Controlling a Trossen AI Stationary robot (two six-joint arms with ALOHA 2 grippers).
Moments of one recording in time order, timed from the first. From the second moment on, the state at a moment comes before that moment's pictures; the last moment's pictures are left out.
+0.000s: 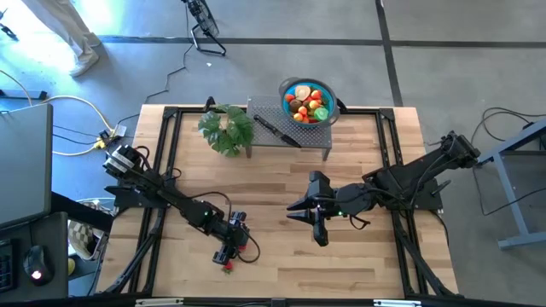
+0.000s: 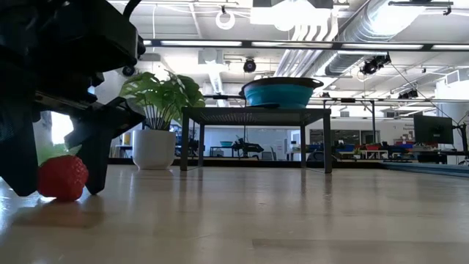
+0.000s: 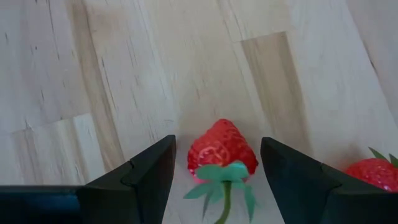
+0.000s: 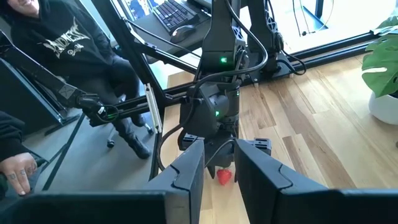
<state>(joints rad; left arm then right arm) -0.52 1.69 0.84 -0.10 -0.01 -0.24 0.45 1.44 1.40 -0.35 0.31 0.50</state>
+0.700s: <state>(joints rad) -0.52 1.69 0.84 -0.11 -0.01 -0.30 0.45 1.44 1.40 -0.35 0.32 0.50</state>
